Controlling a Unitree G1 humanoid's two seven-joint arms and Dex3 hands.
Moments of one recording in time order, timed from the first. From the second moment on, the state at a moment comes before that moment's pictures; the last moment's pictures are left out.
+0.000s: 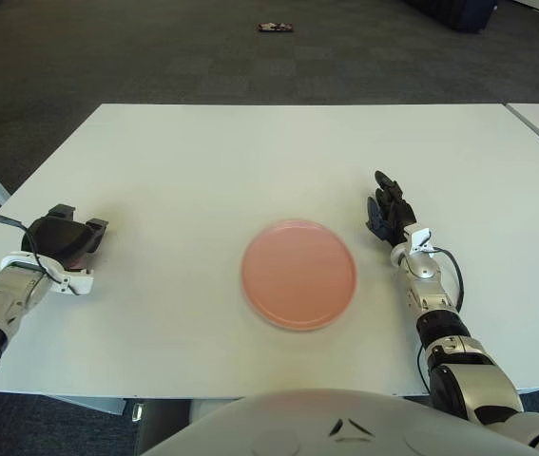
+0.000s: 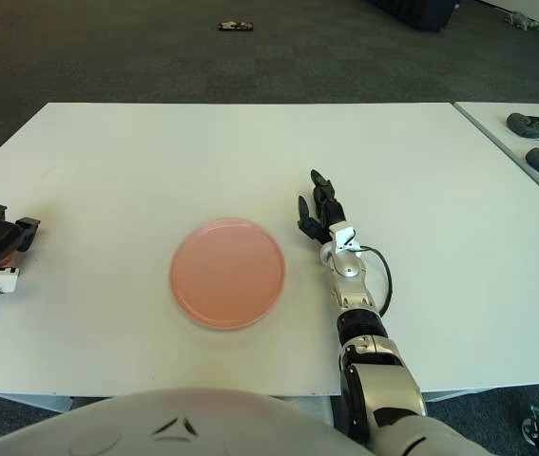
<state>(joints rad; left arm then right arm) -0.15 0.97 -0.37 0.72 0.95 -0.26 0.35 -0.31 -0.11 -0.09 0.77 -0.03 -0.47 0.03</state>
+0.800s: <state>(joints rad) -0.14 0.96 -0.35 0.71 0.90 -0.23 0.39 -0.30 -0.11 -0.08 0.75 -0.02 -0.46 0.04</state>
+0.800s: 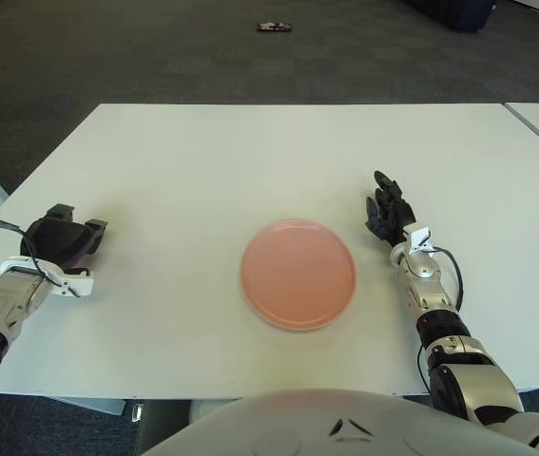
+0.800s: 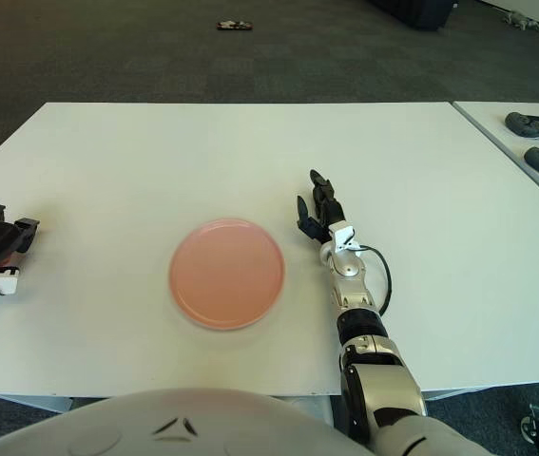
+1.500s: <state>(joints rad) -0.05 0.98 -0.11 0.39 0.67 -0.21 0.26 -0.30 -0.11 -0.08 0.73 -0.02 -0.44 0.05</state>
